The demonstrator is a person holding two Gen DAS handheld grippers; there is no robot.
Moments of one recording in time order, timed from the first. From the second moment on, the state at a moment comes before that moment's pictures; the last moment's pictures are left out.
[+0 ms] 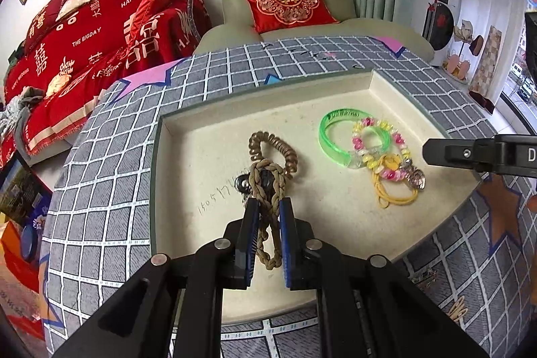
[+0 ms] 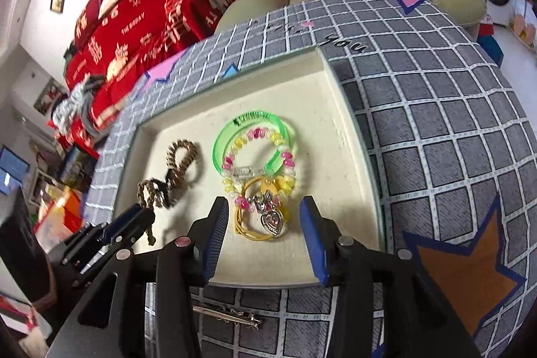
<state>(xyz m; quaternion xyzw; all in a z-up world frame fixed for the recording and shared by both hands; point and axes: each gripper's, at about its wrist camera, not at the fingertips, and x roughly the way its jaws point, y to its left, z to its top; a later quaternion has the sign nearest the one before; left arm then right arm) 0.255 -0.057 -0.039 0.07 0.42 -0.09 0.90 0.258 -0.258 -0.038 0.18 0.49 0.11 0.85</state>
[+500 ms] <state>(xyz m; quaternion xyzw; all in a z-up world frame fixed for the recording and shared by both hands) 0.218 -0.045 -0.009 0.05 0.38 -0.08 0.92 0.210 -0.275 -0.023 0.19 0.48 0.13 0.85</state>
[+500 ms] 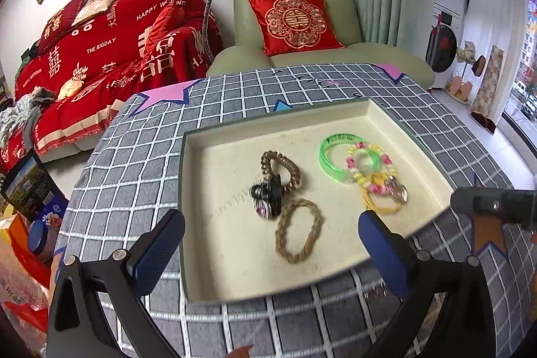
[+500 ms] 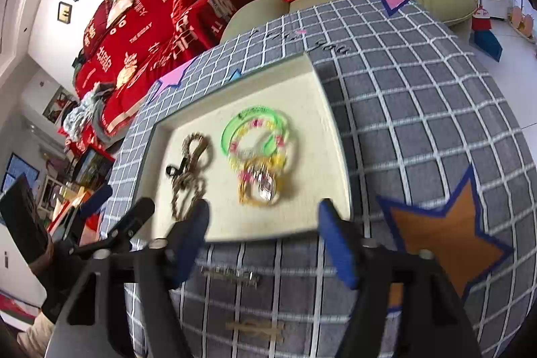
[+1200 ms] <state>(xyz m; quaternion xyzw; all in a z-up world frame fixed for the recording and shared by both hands) 0.167 -0.002 -0.025 0.02 0.40 -0.05 0.91 0.177 -0.213 -0.058 0.07 0.52 0.17 0.84</state>
